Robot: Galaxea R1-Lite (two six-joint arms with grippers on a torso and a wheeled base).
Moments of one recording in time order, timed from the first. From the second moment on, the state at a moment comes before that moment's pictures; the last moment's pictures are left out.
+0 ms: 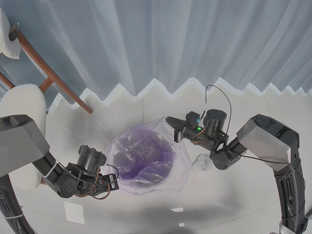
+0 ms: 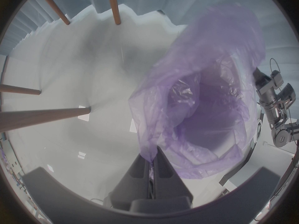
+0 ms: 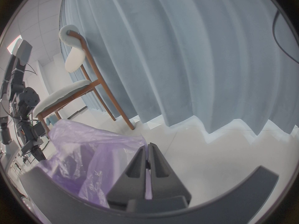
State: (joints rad) left arm -0.42 2.03 -0.59 -0.51 0.01 -0.63; right arm 0.48 2.50 -1.34 -1.14 0.34 -0.08
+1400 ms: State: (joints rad) left arm -0.48 2.00 -0.49 -0.71 0.08 -0.59; right arm 0.43 2.49 -1.38 -0.99 0.31 0.16
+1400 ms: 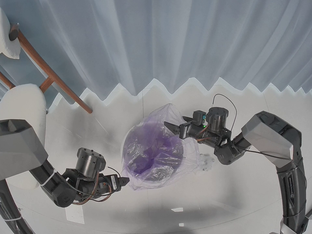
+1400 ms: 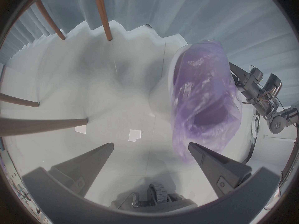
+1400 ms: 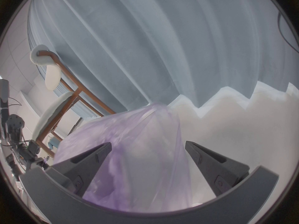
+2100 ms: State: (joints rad) left arm -0.53 1.65 -0.39 -0.70 0.01 -0.57; right arm 0.46 2.06 -1.06 -0.64 0.23 0.37
